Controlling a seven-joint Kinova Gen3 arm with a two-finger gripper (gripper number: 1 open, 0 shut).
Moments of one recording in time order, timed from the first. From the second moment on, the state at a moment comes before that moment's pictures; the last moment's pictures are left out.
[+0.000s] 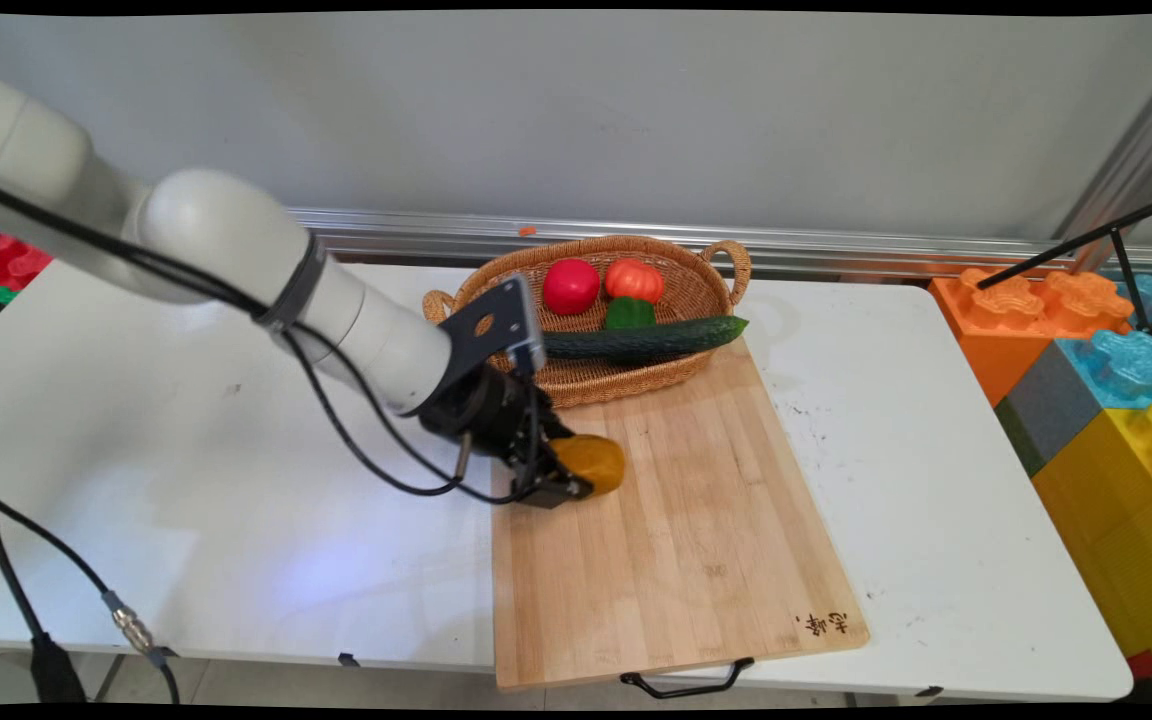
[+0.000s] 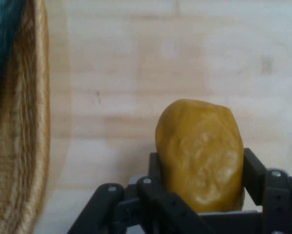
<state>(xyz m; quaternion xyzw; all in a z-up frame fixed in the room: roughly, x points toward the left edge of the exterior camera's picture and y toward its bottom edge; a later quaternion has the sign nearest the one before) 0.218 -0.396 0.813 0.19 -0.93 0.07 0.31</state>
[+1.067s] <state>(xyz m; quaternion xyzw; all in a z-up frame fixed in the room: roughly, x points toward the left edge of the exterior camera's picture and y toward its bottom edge) 0.215 -0.523 0.912 0.27 -0.92 0.14 0.26</state>
